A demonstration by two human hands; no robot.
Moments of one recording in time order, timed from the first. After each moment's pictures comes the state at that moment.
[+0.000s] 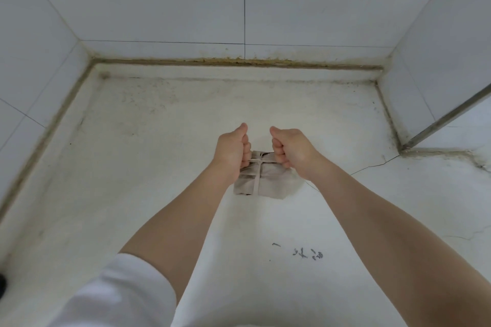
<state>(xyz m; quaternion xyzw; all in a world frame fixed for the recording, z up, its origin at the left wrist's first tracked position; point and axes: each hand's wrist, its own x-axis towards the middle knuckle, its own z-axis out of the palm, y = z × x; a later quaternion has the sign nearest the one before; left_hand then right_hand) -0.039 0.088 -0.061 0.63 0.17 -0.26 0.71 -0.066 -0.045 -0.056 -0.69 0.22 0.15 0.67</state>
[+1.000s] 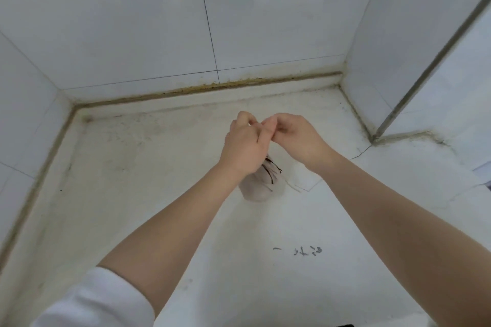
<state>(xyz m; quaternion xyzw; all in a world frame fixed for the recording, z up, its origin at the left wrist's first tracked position) -0.056 0.060 0.002 0.91 -0.25 -0.10 0.33 -0.098 -0.058 0.004 -0.83 0.09 -0.03 0.56</state>
